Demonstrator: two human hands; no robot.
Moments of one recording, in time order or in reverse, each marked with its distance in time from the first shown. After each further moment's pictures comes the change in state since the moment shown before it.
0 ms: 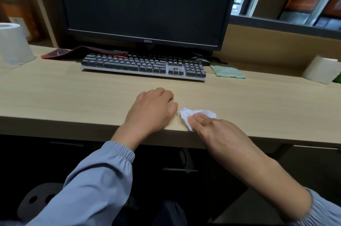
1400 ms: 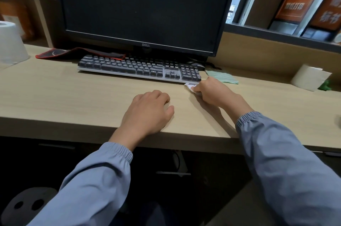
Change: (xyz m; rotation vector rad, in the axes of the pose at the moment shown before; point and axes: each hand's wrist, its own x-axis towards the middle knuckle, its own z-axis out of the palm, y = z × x) left_hand 0.000 -0.003 -0.002 -0.018 0.000 -0.009; right_hand 0.127 0.107 0.003 -0.057 -0.052 0.162
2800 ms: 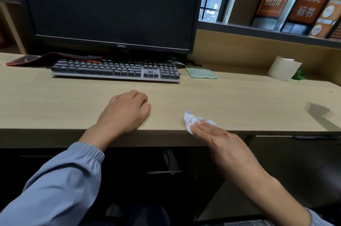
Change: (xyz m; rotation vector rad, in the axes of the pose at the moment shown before) left_hand 0.000 0.005 -0.004 0.038 -0.055 0.004; right_hand -0.216 -0.045 0.015 0.307 0.292 -0.028
